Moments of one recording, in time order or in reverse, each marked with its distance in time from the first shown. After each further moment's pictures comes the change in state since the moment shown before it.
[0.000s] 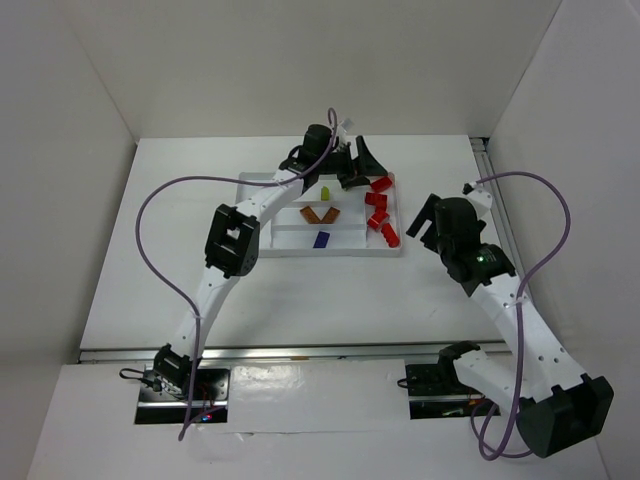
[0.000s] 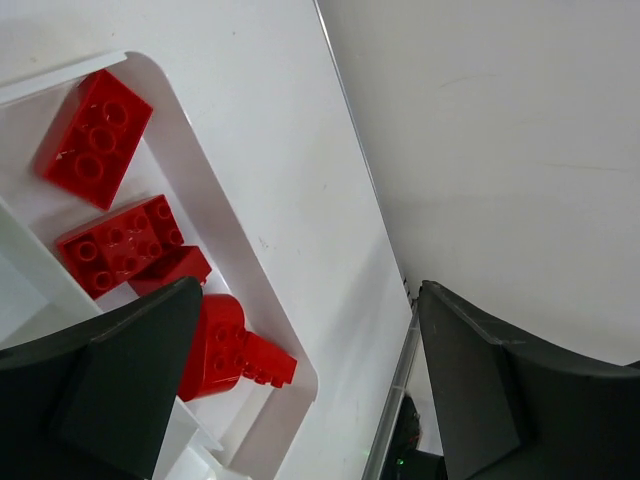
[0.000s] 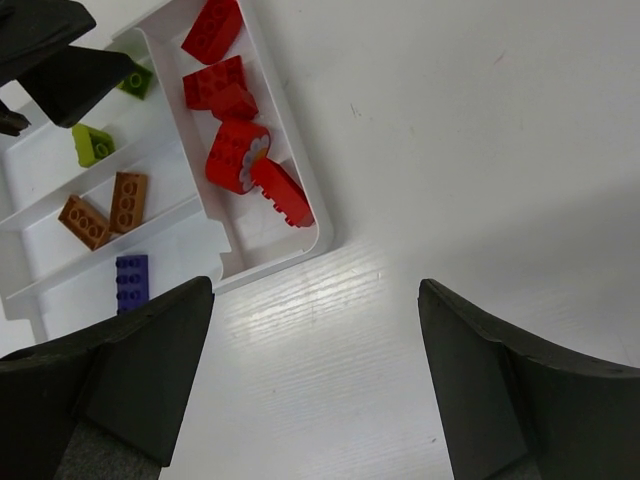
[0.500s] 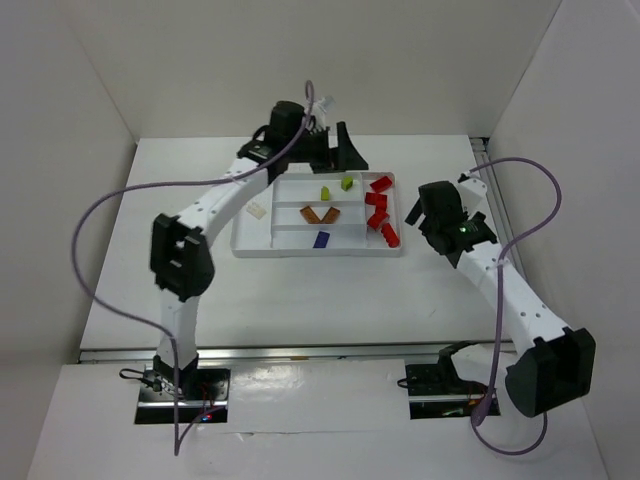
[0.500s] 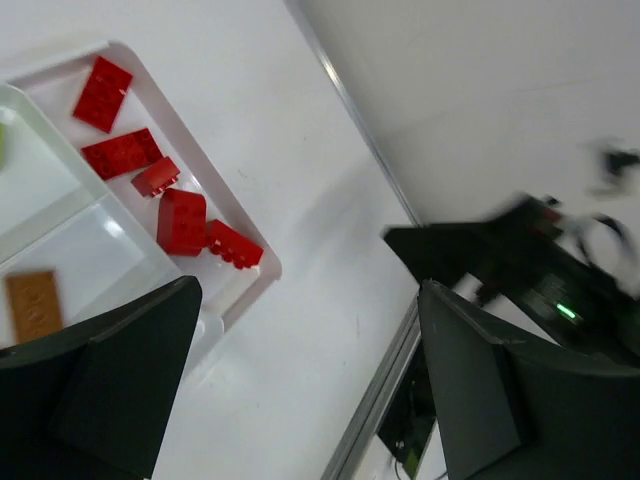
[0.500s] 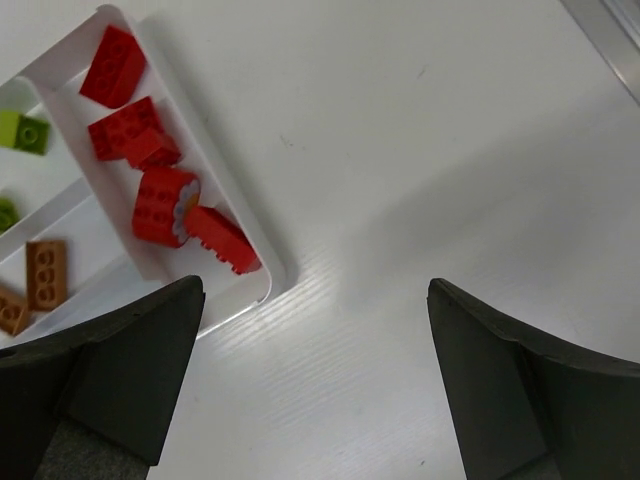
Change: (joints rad) left arm 0.013 -0.492 -0.357 -0.210 -0.069 0.261; right arm 0.000 0.202 0.102 -0.048 0.154 0.061
